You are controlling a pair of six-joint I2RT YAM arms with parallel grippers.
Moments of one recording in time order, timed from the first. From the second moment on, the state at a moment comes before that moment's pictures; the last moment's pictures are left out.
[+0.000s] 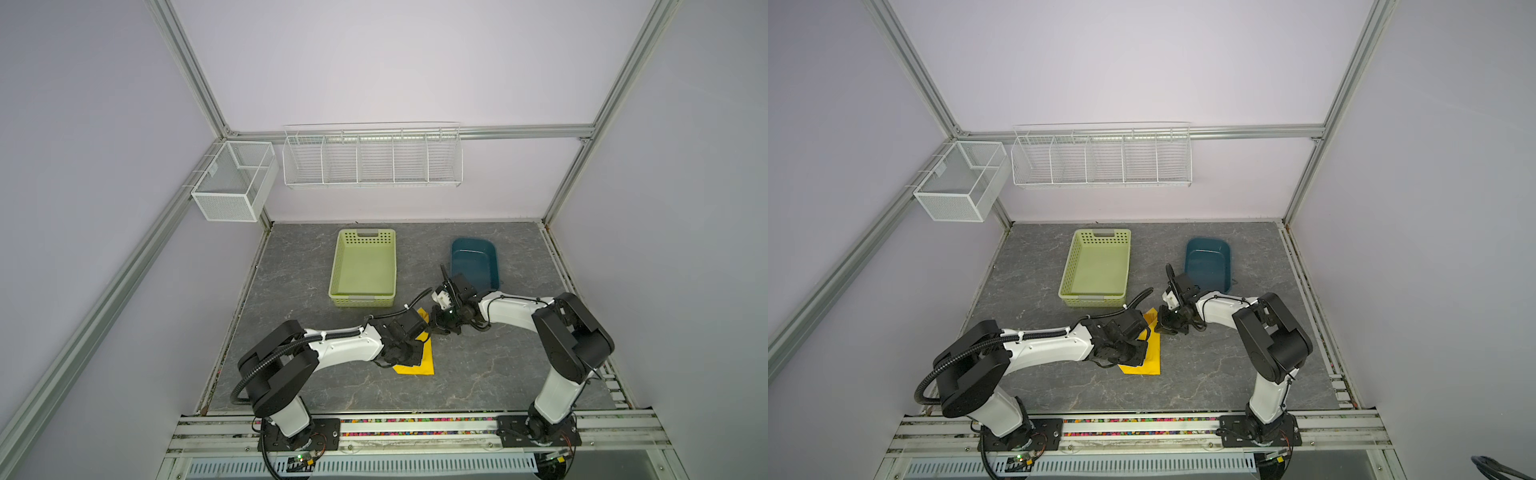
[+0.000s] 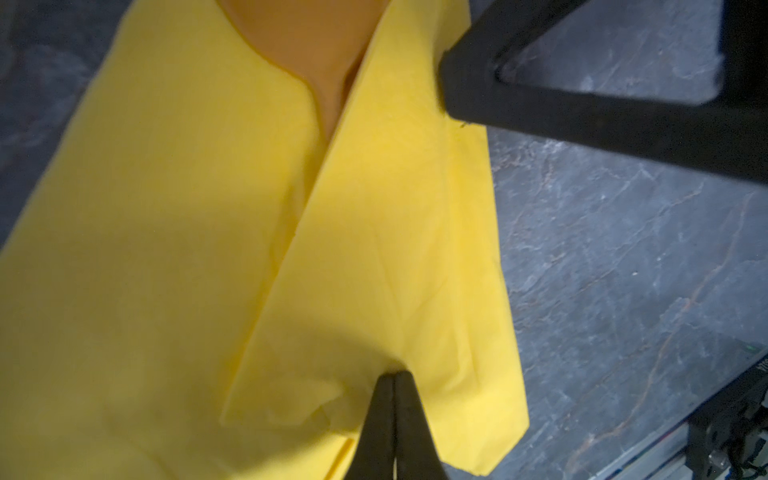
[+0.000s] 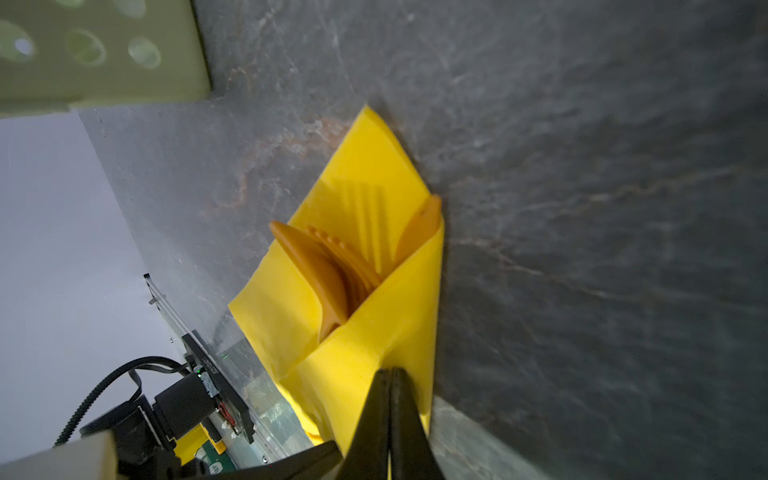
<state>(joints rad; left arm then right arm) -1.03 1.65 0.88 -0.38 0.09 -0.77 0.57 1.79 0.95 -0.33 -0.52 0.68</state>
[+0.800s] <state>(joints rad) -1.03 1.66 0.88 -0.36 0.10 -0.77 0.53 1.87 1.06 -0.41 -0.48 0.62</state>
